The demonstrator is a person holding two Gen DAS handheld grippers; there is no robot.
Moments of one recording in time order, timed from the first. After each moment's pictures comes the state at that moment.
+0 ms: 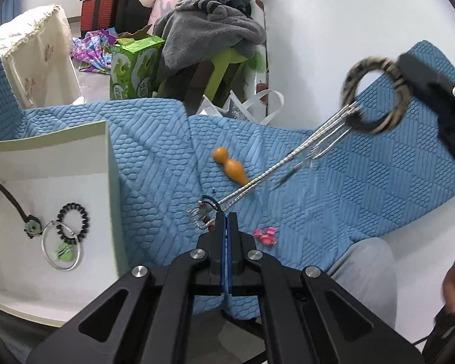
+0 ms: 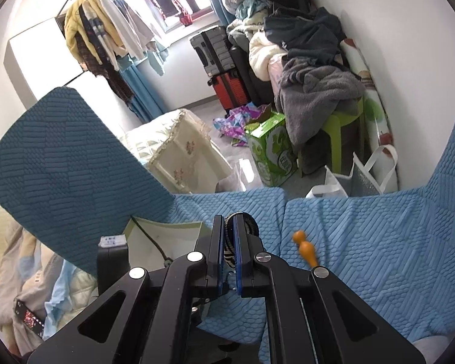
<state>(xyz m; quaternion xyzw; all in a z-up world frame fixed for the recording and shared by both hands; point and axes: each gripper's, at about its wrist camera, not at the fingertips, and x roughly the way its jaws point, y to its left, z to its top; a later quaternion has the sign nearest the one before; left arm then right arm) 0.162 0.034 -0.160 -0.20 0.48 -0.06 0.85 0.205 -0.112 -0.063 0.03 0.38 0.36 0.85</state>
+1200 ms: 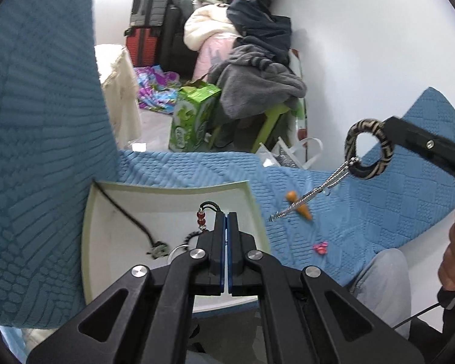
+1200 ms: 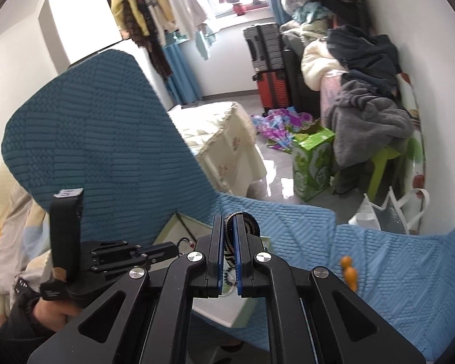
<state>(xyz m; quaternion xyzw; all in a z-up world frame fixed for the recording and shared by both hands) 0.090 0.172 -0.089 -0.18 0.42 0.02 0.89 0.156 0.010 -0.035 -0.07 0.37 0.43 0.82</state>
